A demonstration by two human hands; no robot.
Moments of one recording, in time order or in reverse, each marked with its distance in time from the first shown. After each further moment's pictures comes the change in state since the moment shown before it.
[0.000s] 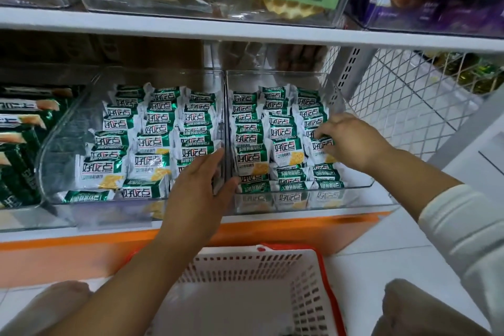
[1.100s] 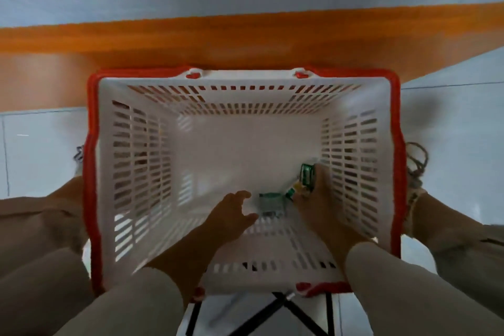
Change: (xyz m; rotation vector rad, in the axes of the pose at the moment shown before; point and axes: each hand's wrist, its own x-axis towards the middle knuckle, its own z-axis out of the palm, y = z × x) left_hand -0.247 -0.209 0.214 0.007 -1.104 -0.674; right_hand -0.268 -0.176 0.395 1.068 -0.455 0.929
